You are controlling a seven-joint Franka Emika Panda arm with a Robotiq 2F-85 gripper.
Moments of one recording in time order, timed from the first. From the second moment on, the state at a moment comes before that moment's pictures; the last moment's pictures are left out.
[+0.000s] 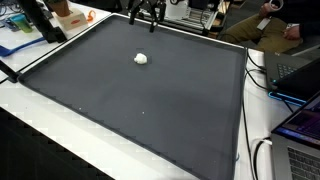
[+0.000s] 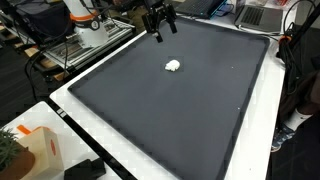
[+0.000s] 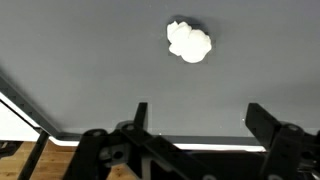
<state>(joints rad) -0.75 -0.13 0.69 -2.70 -1.04 3.18 1.02</state>
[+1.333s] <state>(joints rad) -0.79 0.06 0.71 -2.64 -1.06 3.17 1.00</state>
